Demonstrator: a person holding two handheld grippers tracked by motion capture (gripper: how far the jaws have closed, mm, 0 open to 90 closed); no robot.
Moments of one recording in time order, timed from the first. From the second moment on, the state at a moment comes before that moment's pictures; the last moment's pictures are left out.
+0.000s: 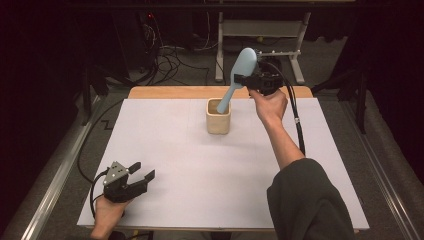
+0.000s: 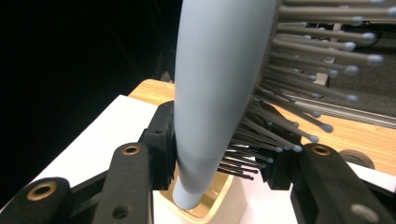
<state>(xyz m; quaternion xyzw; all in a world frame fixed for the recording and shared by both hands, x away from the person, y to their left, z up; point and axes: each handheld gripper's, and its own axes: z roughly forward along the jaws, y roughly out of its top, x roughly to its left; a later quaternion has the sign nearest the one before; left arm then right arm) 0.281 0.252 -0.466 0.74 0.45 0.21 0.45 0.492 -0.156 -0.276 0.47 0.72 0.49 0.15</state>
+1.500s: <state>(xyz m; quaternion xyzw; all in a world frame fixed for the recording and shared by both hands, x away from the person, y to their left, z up) 0.280 0.252 -0.465 0.74 0.45 0.21 0.45 0.501 -0.139 -0.322 0.48 0.74 0.45 0.16</state>
